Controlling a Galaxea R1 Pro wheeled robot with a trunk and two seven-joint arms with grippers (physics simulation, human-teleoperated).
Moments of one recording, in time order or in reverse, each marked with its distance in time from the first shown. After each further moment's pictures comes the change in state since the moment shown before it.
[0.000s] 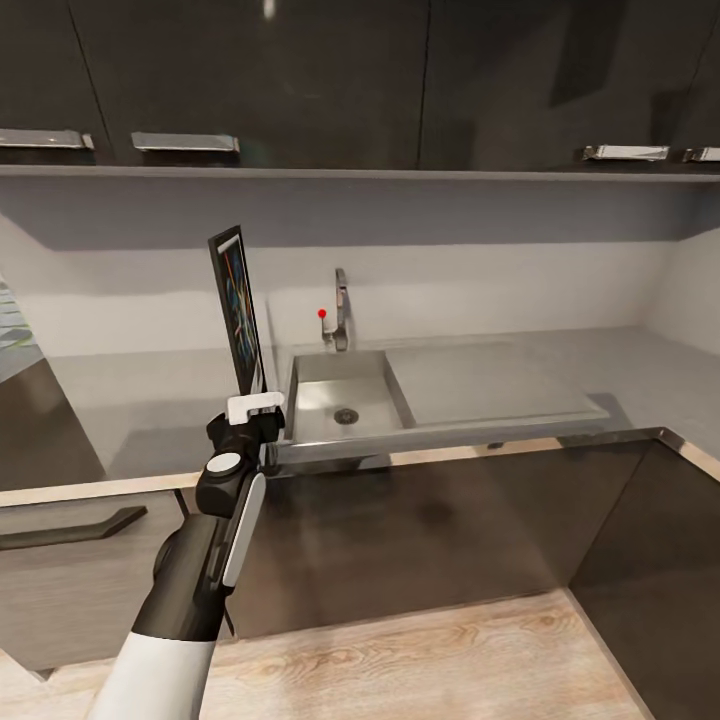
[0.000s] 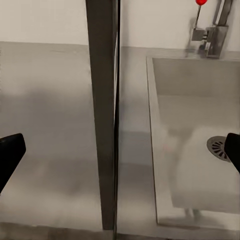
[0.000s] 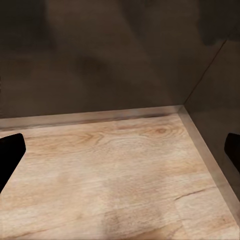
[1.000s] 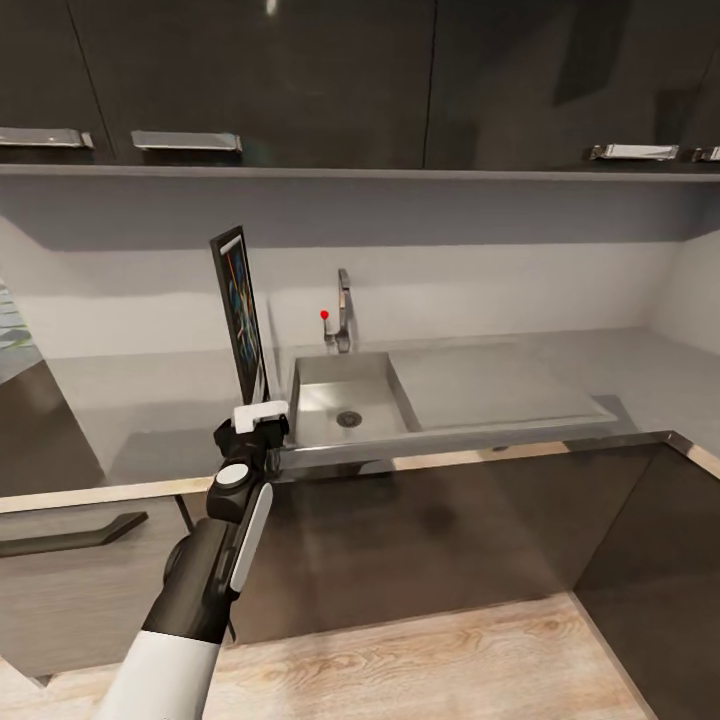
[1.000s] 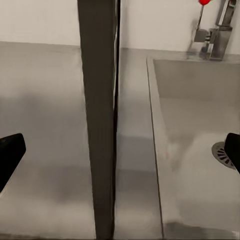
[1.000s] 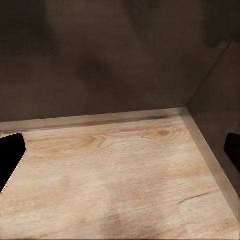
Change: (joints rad) left arm 0.006 0.000 0.002 0.106 0.000 -0.145 -0.005; right arm 0.000 0.000 0.000 0.000 0.000 0.000 0.000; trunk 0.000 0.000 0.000
